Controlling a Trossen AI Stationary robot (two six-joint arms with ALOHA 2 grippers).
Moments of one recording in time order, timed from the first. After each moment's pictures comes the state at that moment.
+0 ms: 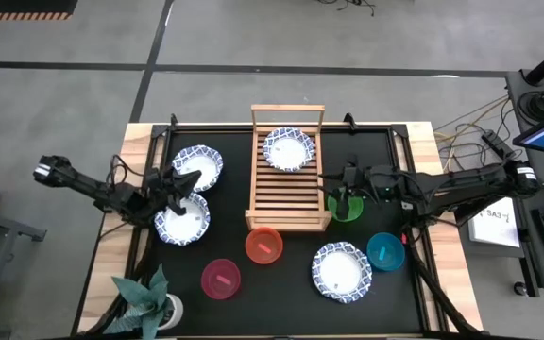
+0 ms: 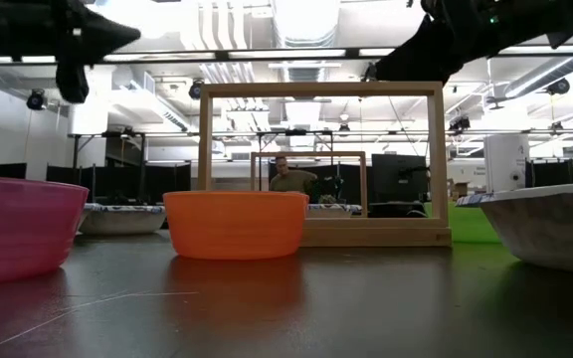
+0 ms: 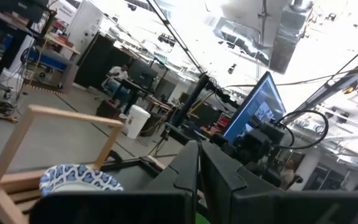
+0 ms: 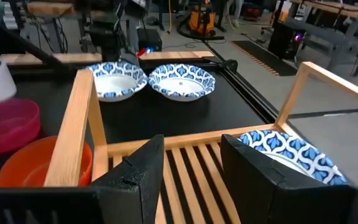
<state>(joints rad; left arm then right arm) -0.36 0.49 0.11 0.81 -0.85 -0.22 -0.01 0.97 0.53 0.20 0.23 -0.02</state>
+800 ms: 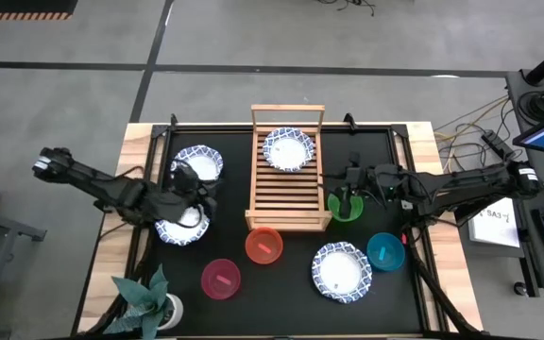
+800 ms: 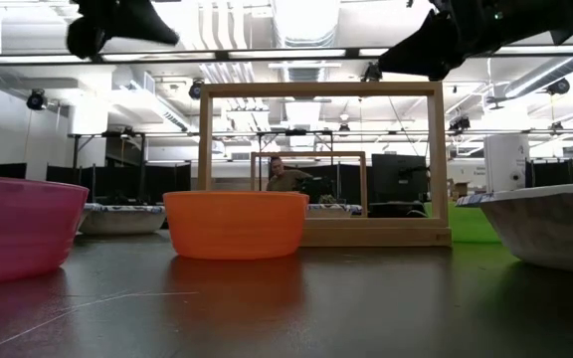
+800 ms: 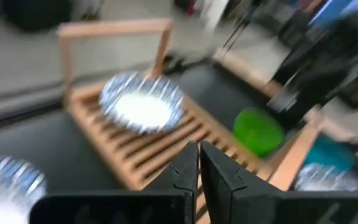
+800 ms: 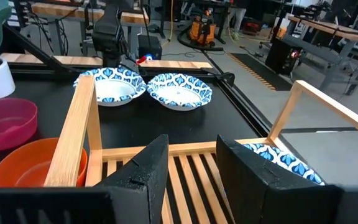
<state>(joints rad) -0.36 0.99 0.87 -0.55 -0.89 -0.90 -0.01 0.93 0.53 0.21 0.22 -0.09</state>
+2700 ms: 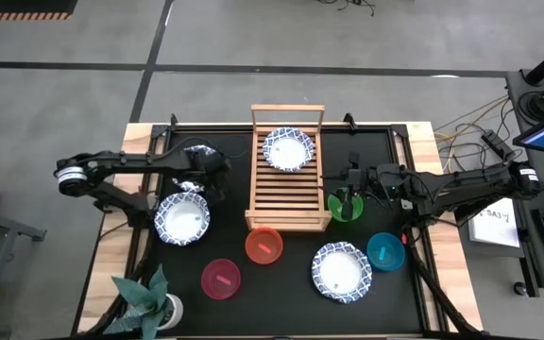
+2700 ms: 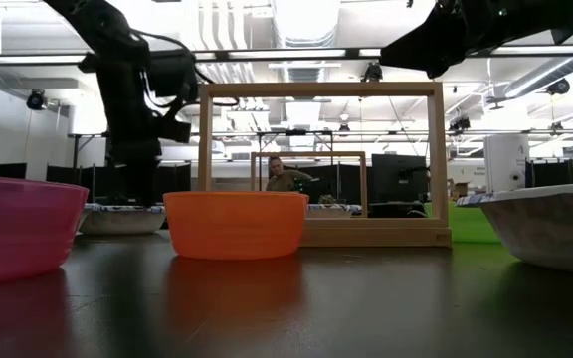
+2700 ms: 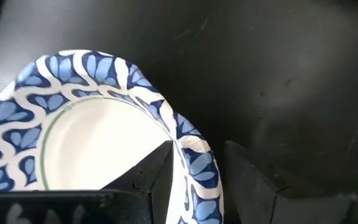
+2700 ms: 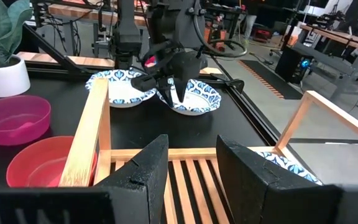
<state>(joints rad) 0.36 1.38 0.77 -0.68 -0.24 -0.08 -0.01 0.92 0.53 0.21 0.18 -0.13</state>
